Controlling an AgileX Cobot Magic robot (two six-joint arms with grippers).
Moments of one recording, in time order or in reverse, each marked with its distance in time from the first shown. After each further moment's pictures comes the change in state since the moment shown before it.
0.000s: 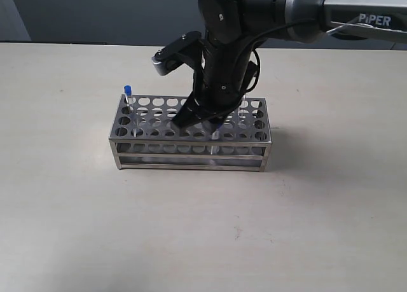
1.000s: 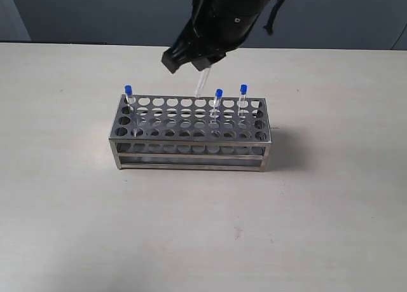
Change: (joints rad) left arm 0.000 0.000 0.000 0.000 0.000 0.000; right arm 0.000 -0.197 -0.066 -0.002 -0.044 -0.035
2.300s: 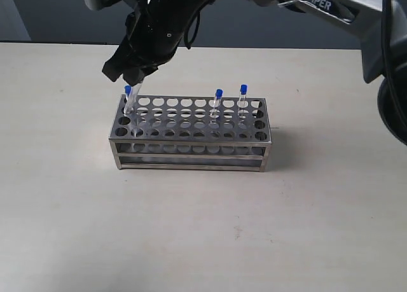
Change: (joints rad) left arm 0.000 0.000 0.000 0.000 0.000 0.000; right arm 0.000 0.388 -0.416 0.362 0.063 -0.306
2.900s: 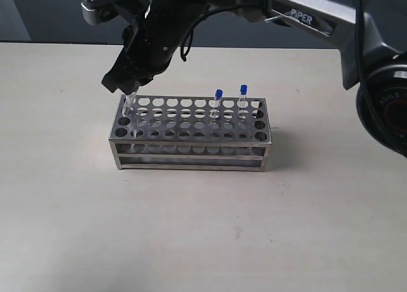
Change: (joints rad) left arm 0.000 0.000 0.000 0.000 0.000 0.000; right arm 0.000 0.059 0.000 0.071 -0.050 -0.085
